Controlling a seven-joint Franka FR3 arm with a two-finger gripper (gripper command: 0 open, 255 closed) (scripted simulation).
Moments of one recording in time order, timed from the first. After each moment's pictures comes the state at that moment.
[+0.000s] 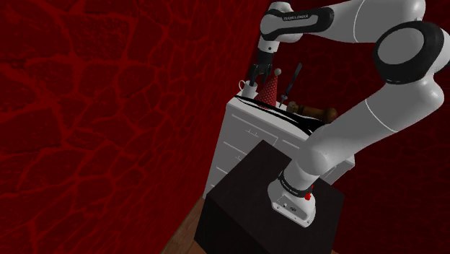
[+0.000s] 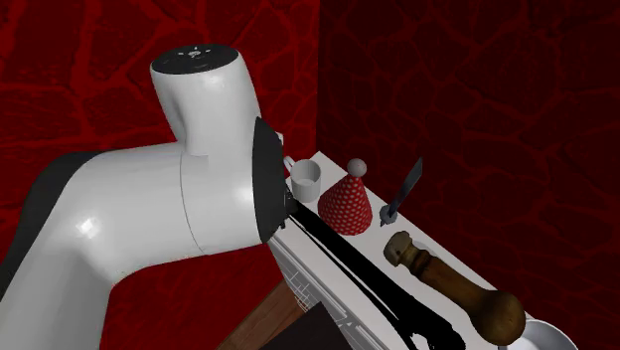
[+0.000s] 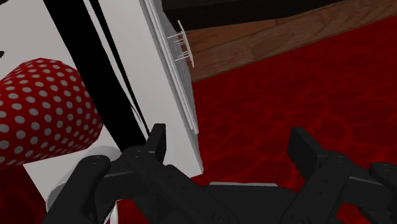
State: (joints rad) arm -0.09 -0.29 -0.35 -2.22 -0.07 1.82 -0.25
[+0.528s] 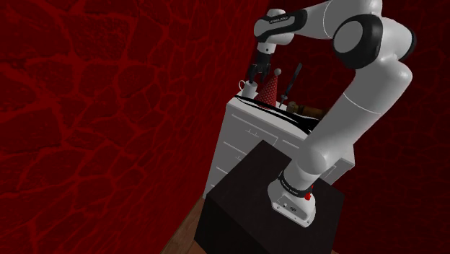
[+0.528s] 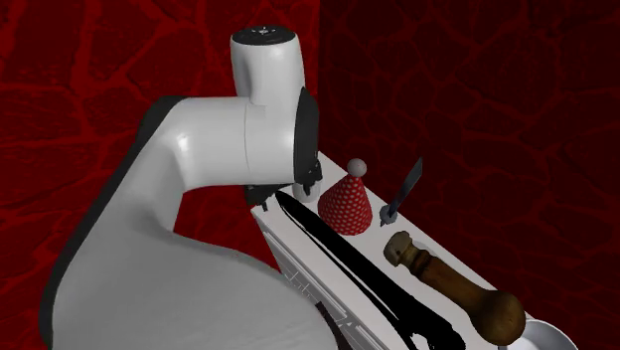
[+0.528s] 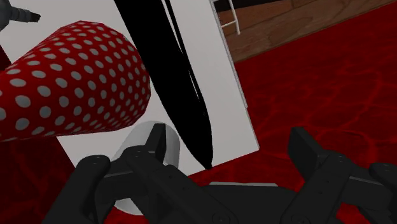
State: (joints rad) arm -0.13 -0.02 -0.44 -2.03 0.00 1.89 -0.38
